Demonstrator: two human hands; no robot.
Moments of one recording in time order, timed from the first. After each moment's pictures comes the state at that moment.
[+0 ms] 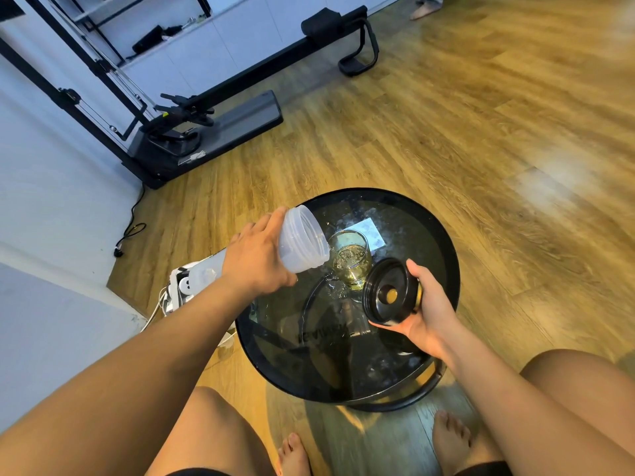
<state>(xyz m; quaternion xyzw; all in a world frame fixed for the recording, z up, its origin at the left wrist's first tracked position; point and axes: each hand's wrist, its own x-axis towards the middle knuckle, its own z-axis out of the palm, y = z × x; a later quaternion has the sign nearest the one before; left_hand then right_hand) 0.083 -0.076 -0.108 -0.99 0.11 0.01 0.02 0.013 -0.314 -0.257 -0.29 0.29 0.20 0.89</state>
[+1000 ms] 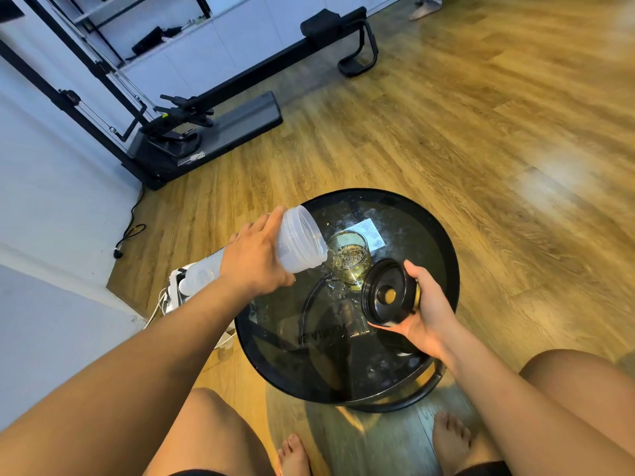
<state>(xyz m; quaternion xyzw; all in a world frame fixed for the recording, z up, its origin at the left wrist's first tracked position) 0.082 -0.075 -0.106 -0.99 0.11 0.00 0.02 0.013 -0.313 -0.254 -0.30 0.29 0.20 0.89</state>
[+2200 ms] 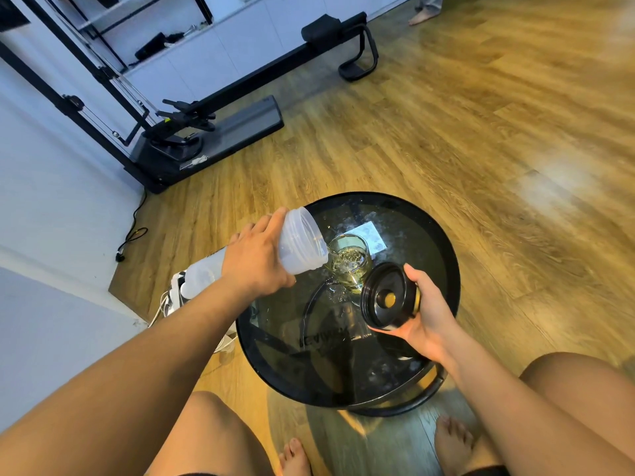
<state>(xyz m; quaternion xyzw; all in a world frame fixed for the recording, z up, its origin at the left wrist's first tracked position) 0.083 -0.080 -0.100 -0.99 0.11 0.00 0.04 0.016 -0.312 -0.264 -0.29 0.28 0.21 0.89</state>
